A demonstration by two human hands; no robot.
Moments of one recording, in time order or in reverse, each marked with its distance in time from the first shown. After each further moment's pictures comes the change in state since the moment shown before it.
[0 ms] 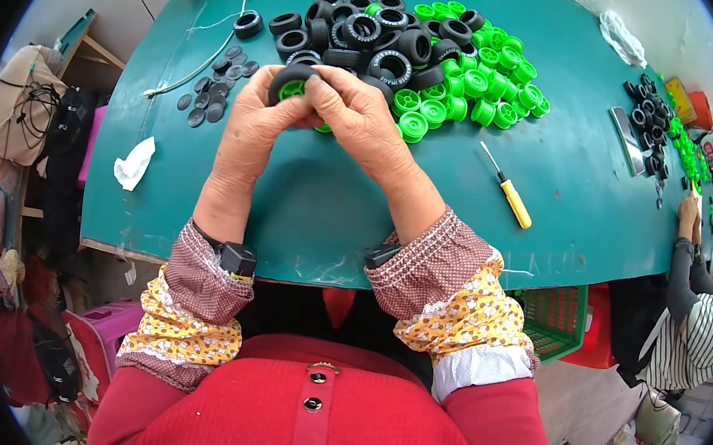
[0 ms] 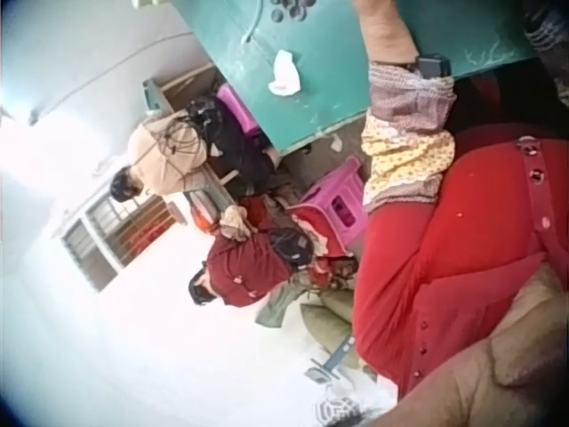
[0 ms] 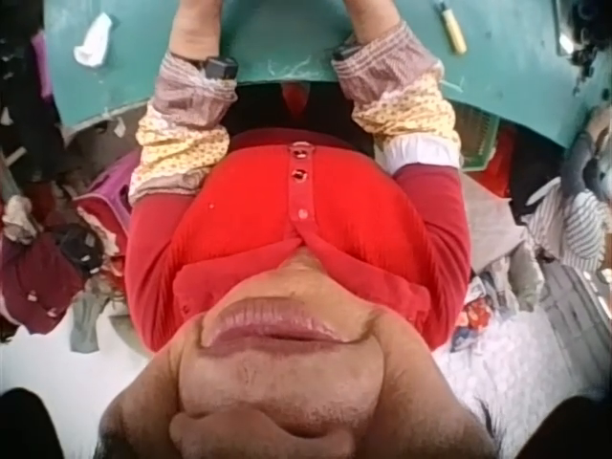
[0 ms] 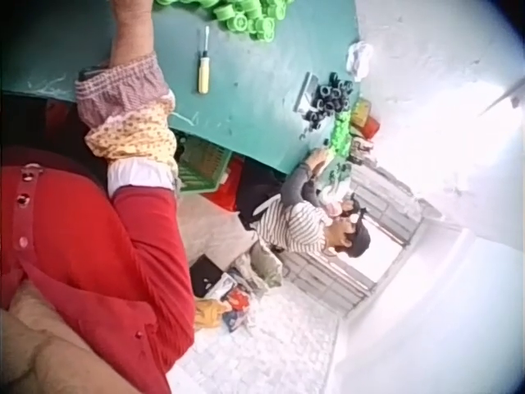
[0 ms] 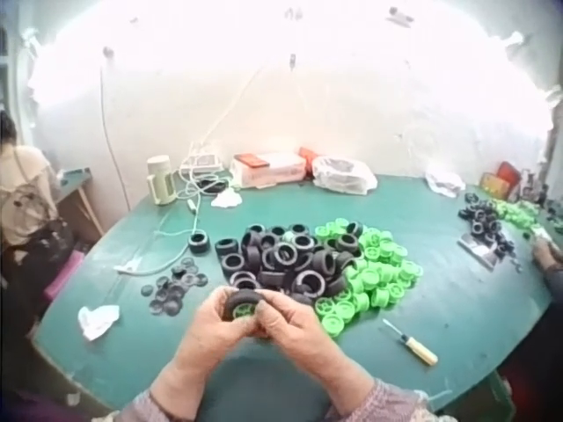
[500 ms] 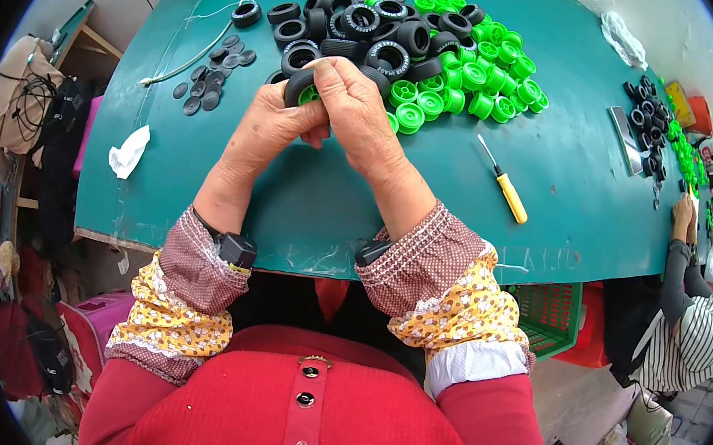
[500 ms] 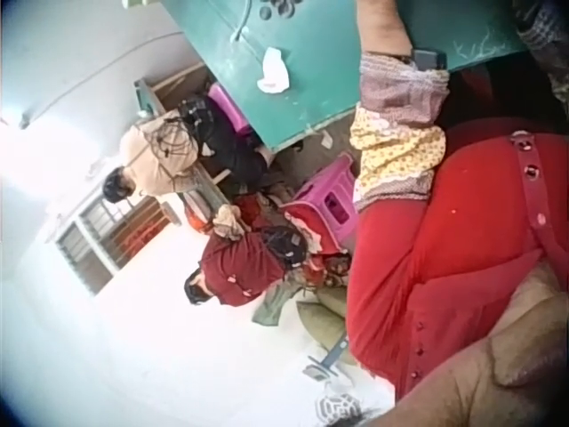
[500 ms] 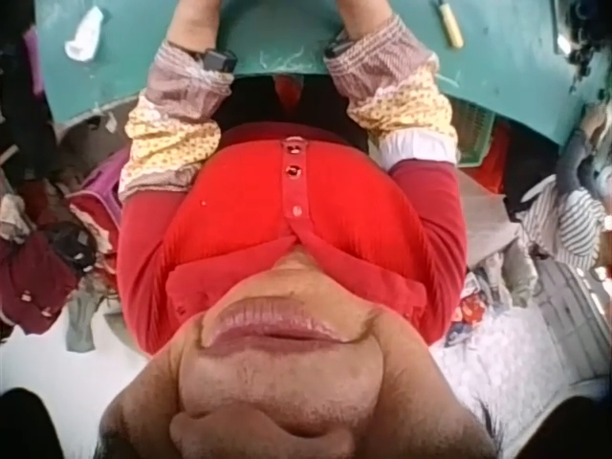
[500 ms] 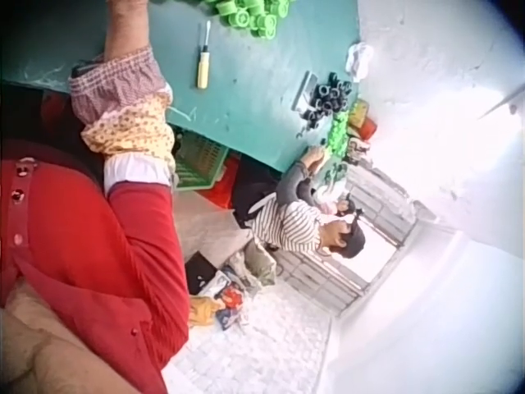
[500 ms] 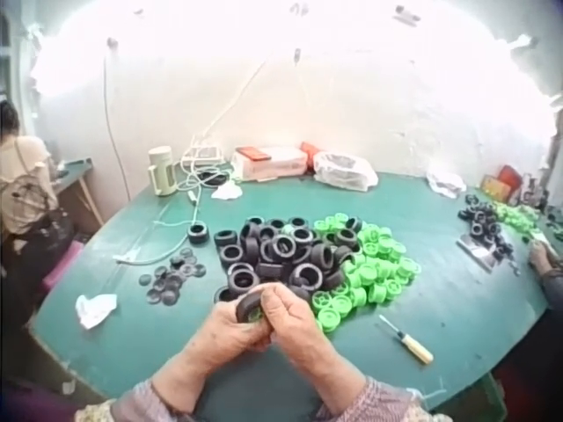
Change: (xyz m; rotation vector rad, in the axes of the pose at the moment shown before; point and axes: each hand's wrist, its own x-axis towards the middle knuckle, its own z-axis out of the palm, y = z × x) left_hand -0.004 0.000 0.013 0.106 -0.168 -0.170; right_hand -0.003 0.004 0.003 0.055 0.075 0.058
